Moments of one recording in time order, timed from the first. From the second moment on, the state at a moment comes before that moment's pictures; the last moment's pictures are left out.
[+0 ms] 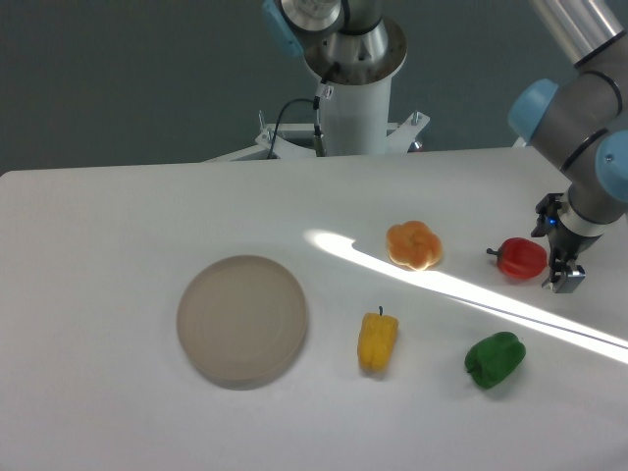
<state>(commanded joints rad) 2.81 -2.11 -1.47 -1.20 1.56 2.19</state>
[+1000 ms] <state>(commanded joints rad) 2.80 -2.12 -1.55 -1.16 1.56 2.17</state>
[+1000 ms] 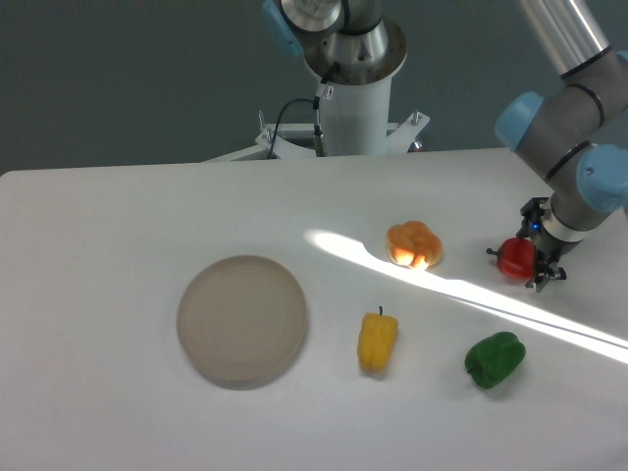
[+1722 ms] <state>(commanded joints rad) 2.78 -2.12 -1.46 -1.18 1.56 2.15</state>
